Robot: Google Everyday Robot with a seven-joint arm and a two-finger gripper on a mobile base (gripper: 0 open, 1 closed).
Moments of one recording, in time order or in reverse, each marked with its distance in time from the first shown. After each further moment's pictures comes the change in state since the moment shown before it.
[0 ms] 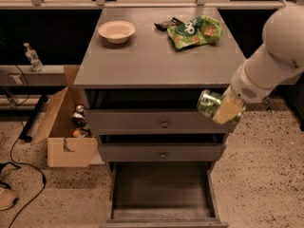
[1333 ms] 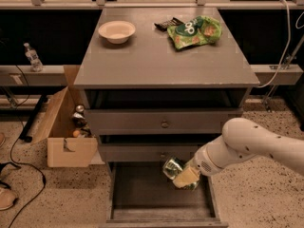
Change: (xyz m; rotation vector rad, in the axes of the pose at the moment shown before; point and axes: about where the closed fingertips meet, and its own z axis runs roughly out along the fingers) arm 0.030 0.158 0.220 -0.379 -0.154 0.275
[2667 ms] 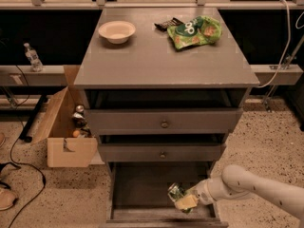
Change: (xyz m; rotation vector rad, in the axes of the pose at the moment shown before) arm 0.114 -0.083 0.187 -0.136 -0.148 0.146
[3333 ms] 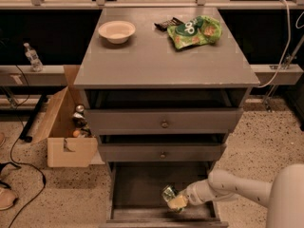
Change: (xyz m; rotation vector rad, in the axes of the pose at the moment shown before) arm 0.016 -0.043 0.076 0.065 0.015 0.064
